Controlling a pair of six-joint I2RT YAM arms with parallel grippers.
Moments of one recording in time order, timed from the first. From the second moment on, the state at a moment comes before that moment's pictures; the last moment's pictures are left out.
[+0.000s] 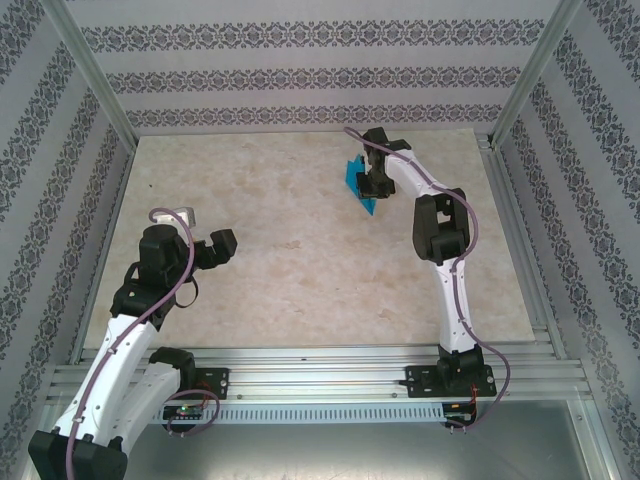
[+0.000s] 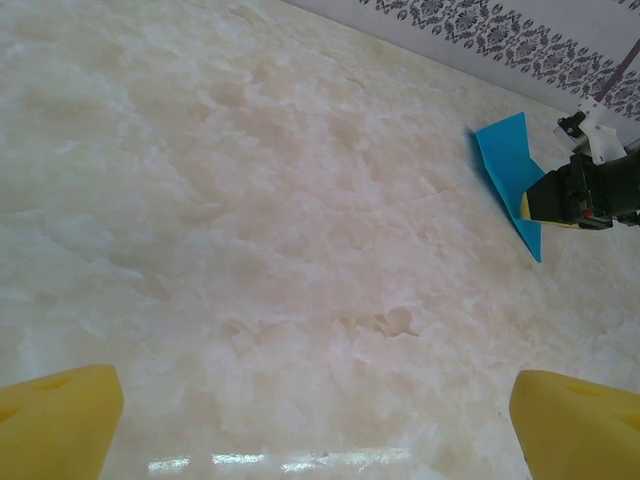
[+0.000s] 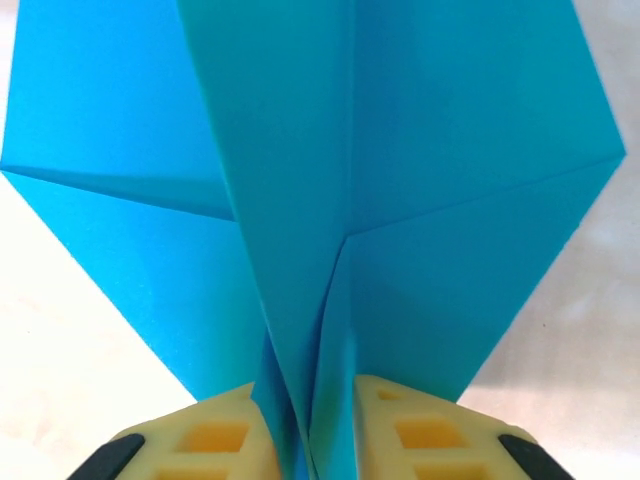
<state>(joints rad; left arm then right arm) -0.18 0.73 0.66 -0.46 0.12 -0.44 0.26 2.45 2.14 -0.99 -0.05 0.15</state>
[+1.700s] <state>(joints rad) -0.10 1.15 0.41 0.33 -0.32 -0.05 -0.02 1.53 0.33 0.86 0.04 0.04</state>
